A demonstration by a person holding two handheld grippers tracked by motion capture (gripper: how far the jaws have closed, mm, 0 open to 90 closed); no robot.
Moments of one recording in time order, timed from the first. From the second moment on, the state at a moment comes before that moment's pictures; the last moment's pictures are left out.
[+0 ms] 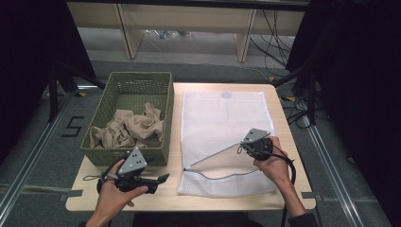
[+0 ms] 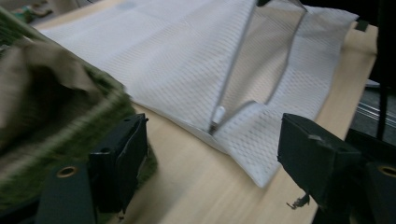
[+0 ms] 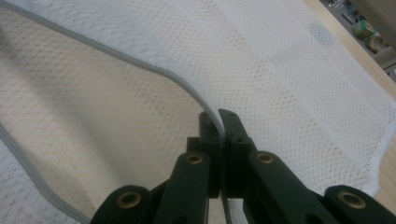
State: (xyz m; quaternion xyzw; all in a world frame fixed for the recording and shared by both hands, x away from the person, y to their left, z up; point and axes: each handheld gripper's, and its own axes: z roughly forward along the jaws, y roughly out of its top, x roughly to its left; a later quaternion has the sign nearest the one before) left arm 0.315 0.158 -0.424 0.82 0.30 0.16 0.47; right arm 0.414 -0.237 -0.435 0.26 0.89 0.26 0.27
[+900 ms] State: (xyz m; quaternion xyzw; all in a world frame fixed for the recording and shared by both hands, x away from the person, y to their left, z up) left arm 0.478 0.238 -0.394 0.78 0.52 0.14 0.33; right arm 0.415 -0.236 -0.432 0.25 0.89 0.26 0.27
